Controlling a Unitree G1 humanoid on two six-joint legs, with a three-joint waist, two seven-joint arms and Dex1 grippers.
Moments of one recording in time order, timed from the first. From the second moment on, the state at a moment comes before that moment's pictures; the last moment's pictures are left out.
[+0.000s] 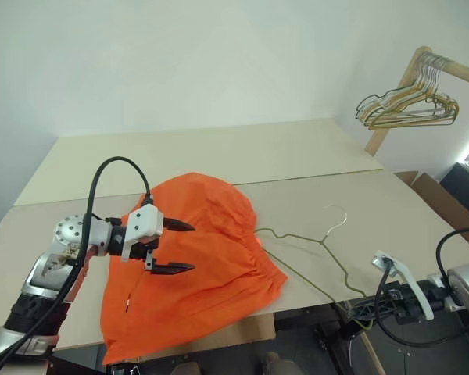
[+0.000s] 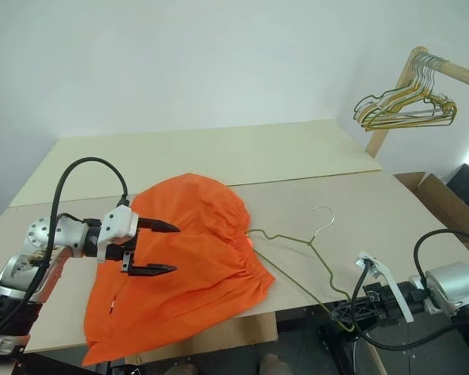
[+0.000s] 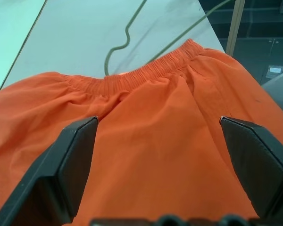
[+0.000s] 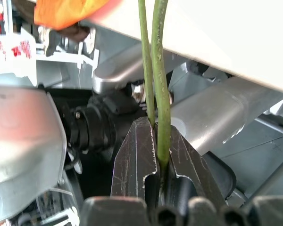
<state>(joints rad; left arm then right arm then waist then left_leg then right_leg) -0.31 0.80 -0.06 -0.07 -0.33 0.17 -1.34 -0.27 -1.10 0.29 0.23 0.61 1.12 1.50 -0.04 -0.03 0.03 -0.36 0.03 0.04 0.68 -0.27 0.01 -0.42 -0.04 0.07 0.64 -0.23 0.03</state>
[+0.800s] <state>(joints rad) -0.30 0.79 -0.06 -0.08 -0.32 0.16 -1.33 -0.44 -1.11 0.46 0.32 0.68 1.25 1.55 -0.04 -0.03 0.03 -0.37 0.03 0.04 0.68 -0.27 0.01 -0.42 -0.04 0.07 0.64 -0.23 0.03</state>
